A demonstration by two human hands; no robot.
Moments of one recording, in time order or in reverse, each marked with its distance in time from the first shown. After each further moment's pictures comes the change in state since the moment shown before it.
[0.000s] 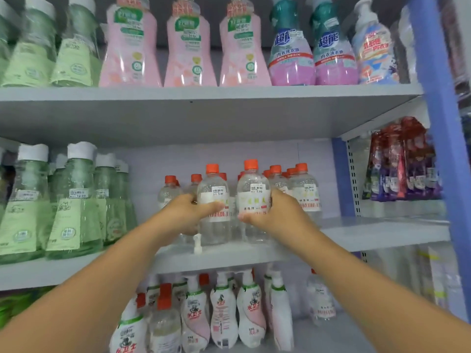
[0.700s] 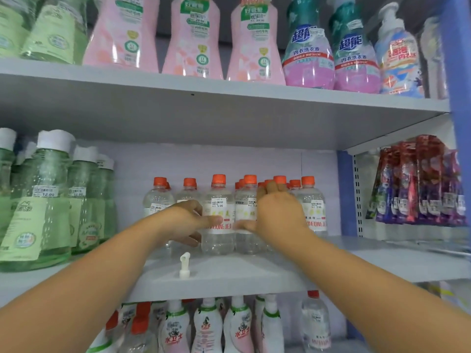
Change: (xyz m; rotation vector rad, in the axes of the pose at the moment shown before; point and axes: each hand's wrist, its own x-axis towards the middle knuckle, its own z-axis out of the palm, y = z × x) left_hand 0.058 -0.014 0.008 -0.041 -0.153 -0.061; right_hand 0.067 -0.001 0.016 -0.929 0.136 -0.253
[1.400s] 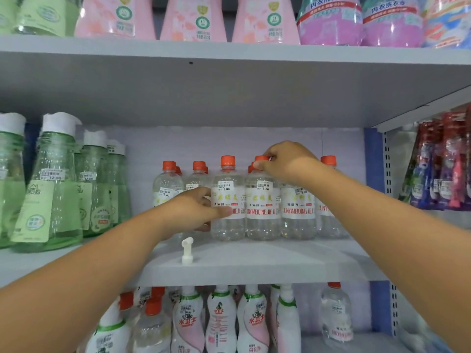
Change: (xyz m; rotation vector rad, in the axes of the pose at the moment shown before) left_hand 0.002 -0.015 0.009 -0.020 0.026 0.101; right_hand 0.084 0.036 0.005 0.540 -0.206 0.038
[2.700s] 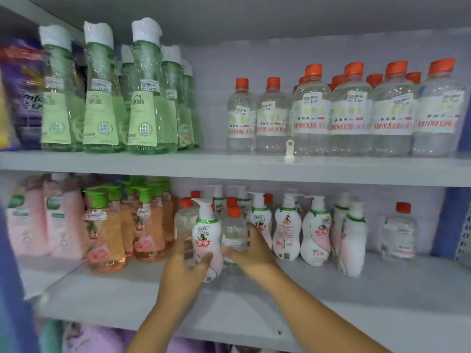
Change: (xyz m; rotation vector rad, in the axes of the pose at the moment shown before) left_hand -0.221 -0.252 0.048 -0.111 0.565 -0.252; right_hand -0.223 -0.113 0.332 0.786 -0.427 0.251
